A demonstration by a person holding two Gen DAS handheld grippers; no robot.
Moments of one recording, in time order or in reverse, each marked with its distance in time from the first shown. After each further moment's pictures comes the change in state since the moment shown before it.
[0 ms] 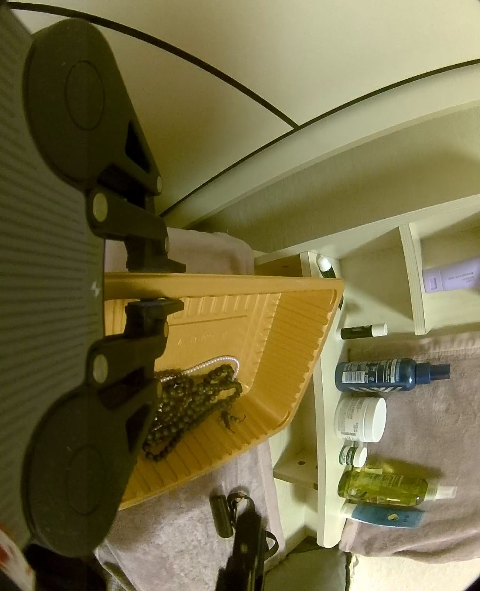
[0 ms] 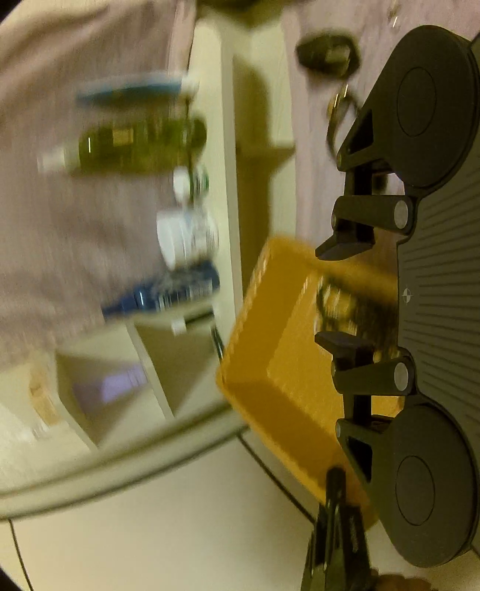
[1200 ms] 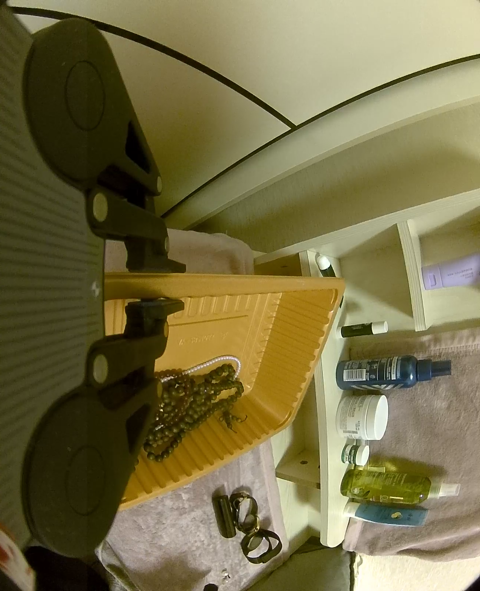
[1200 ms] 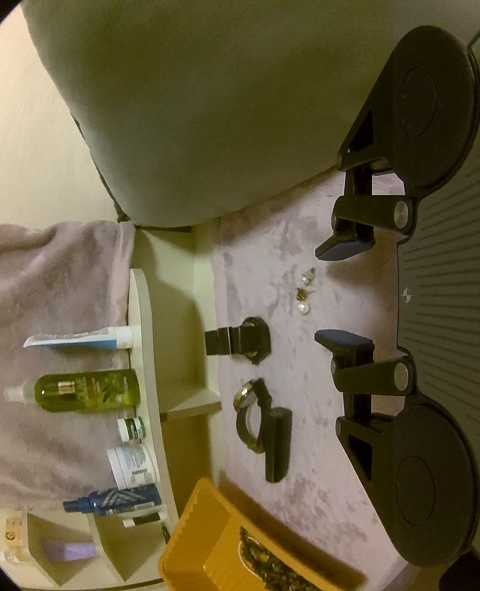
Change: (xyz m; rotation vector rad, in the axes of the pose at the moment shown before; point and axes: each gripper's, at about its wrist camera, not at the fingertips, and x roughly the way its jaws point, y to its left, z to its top) left arm 0.000 -0.002 0.000 0.012 0.000 0.006; right arm -0.057 -0.125 -0.067 -0.036 0.028 -0.467
